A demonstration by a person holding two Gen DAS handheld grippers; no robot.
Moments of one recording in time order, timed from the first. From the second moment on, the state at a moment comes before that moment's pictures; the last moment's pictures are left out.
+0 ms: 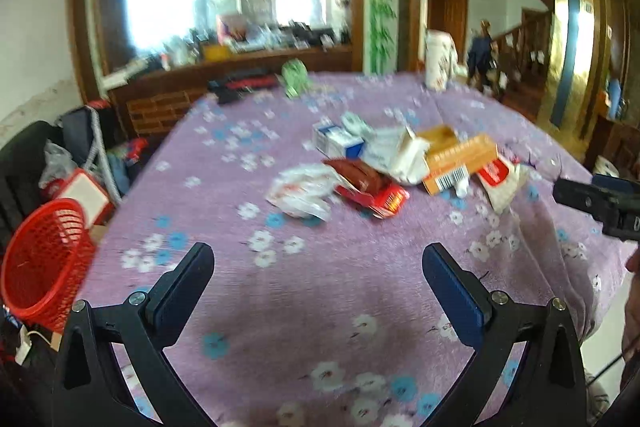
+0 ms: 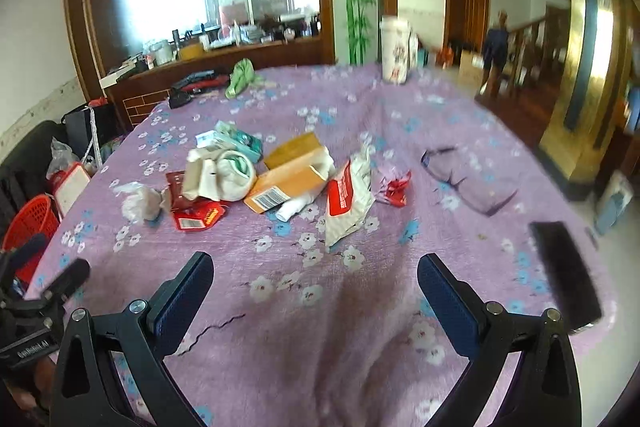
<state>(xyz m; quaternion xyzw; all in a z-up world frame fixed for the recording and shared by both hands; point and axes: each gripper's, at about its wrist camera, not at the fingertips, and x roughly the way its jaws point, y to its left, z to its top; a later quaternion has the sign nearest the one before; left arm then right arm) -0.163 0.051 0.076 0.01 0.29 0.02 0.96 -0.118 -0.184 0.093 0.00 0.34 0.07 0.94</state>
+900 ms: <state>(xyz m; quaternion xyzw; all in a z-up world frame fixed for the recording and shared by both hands) -0.196 0.059 0.065 0.04 0.25 0.08 0.96 -0.152 -0.159 0.076 -0.04 0.29 0.03 0.96</state>
